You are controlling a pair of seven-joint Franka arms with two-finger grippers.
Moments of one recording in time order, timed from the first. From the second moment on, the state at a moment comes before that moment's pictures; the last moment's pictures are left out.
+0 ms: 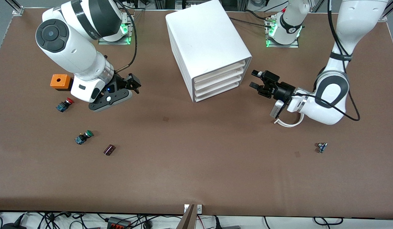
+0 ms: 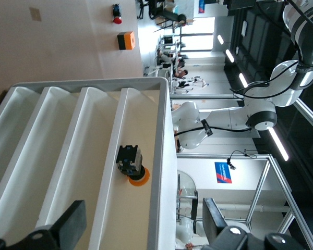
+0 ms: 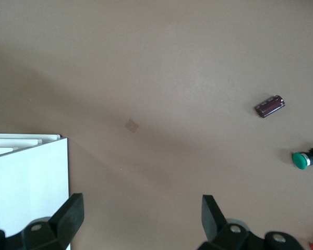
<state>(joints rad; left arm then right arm) 0.01 0.44 -0.10 -1.93 -1.17 1.38 0.87 0.41 0.23 0.00 -1.55 0.09 1.80 -0.01</state>
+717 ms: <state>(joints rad) -0.06 0.45 -0.13 -2.09 -1.26 1.51 1.04 0.45 0.24 0.00 -1.52 0.09 1.79 0.00</state>
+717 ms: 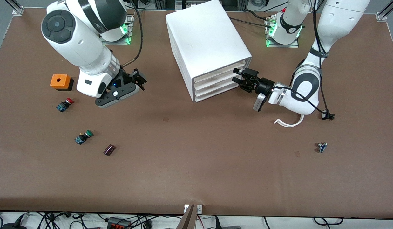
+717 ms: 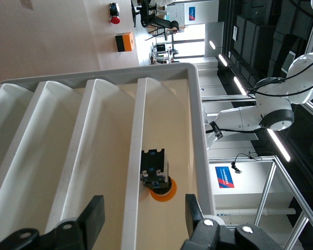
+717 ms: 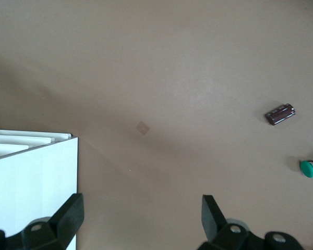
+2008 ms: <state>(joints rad) -0.04 0.49 -0.13 -1.99 -1.17 1.53 0.96 0.44 0.30 -0.02 -1.51 0.09 1.79 0.04</state>
